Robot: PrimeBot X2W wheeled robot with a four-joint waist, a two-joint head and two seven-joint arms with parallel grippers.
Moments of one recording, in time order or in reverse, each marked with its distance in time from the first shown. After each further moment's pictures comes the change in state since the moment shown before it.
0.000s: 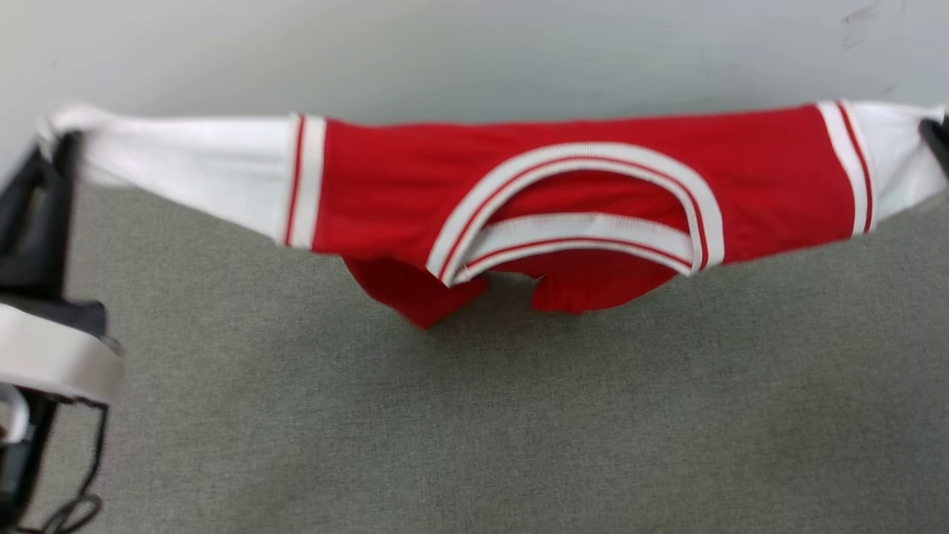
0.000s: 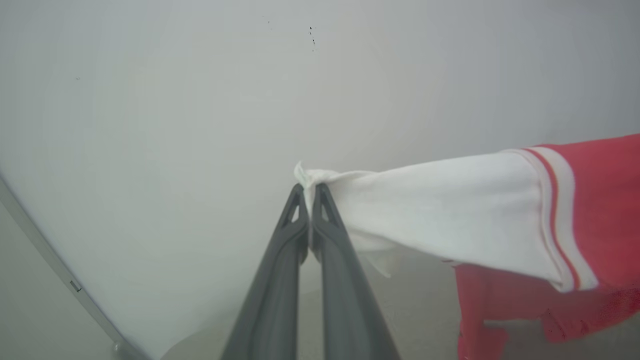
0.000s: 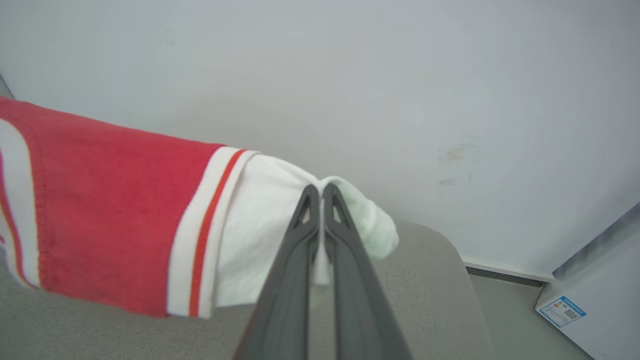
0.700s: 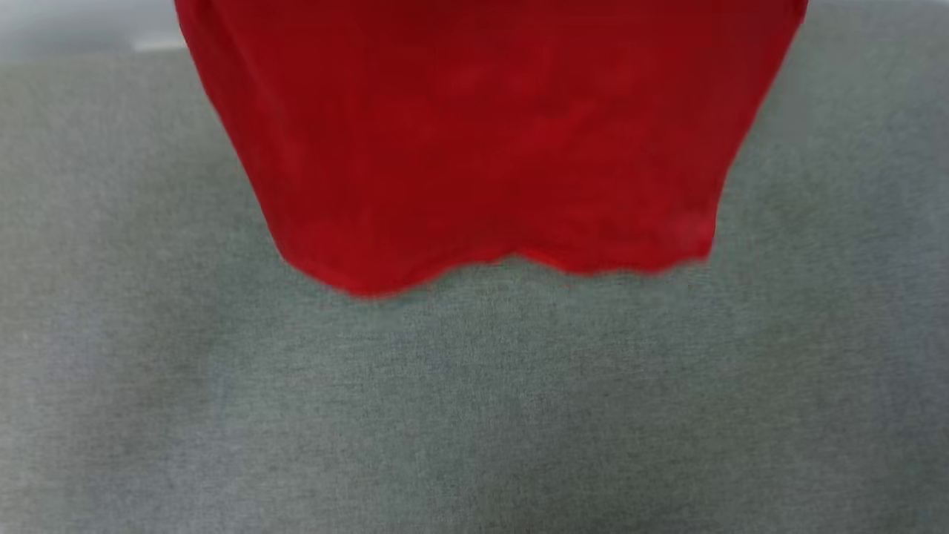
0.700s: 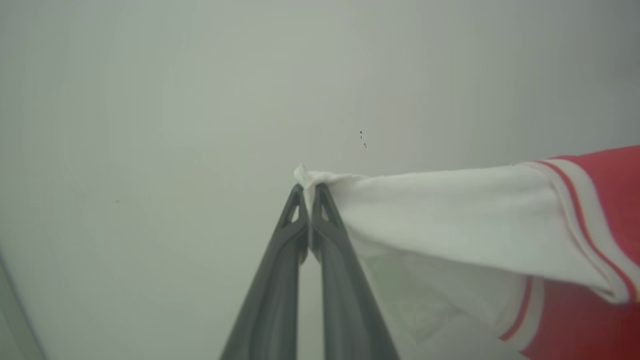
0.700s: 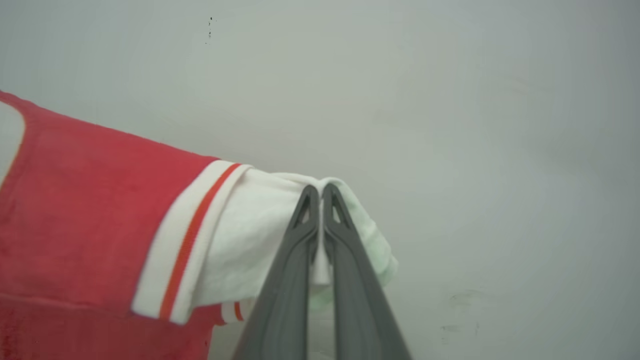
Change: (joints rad) left arm -0.649 0.118 0.010 0.238 -0.024 -0.114 -0.127; right arm -0.610 -0.038 0.144 0.194 -0.033 0.000 -0.155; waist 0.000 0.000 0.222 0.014
